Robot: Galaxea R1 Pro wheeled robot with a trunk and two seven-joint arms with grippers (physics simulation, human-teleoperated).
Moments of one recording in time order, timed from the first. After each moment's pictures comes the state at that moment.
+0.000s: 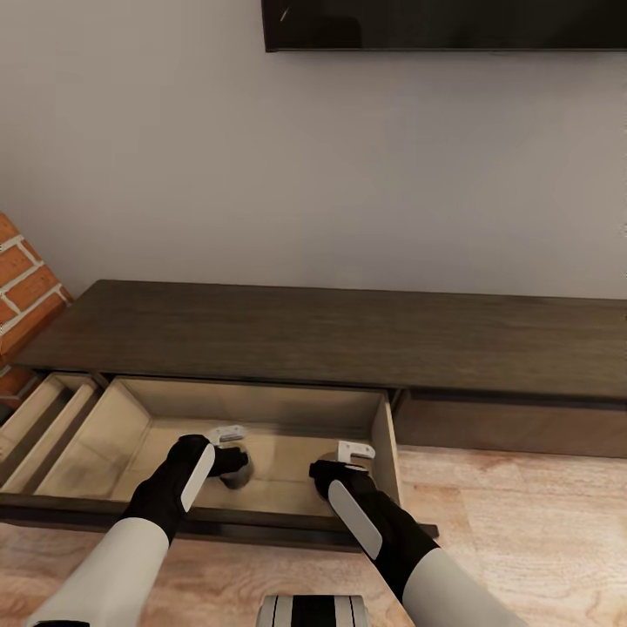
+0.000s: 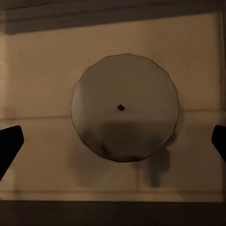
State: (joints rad) left arm -0.70 -0.03 -0.01 -0.78 0.19 0.79 0.14; right arm -0.63 0.17 0.56 -0.81 -0.72 0.40 -0.59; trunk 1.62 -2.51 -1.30
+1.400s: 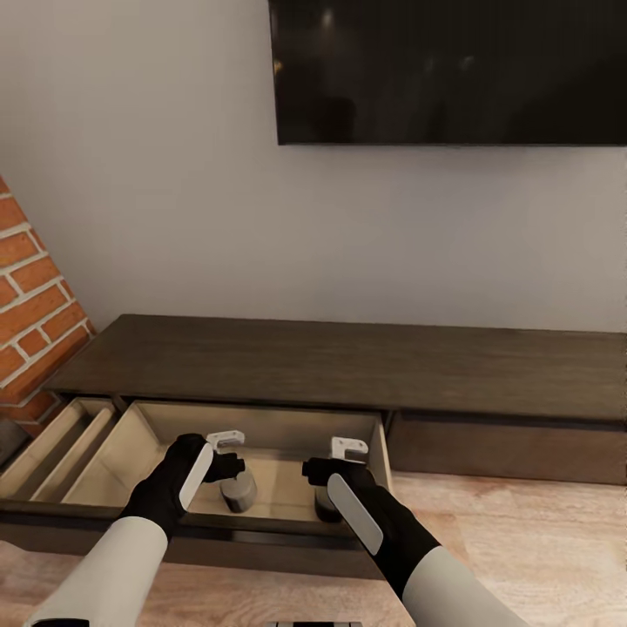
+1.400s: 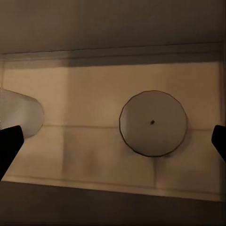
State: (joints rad) left arm -0.70 -0.03 0.01 -0.77 0.20 0.87 0.17; right arm -0.63 0.17 0.55 -0.88 -0.73 0.50 -0.55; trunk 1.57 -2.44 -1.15
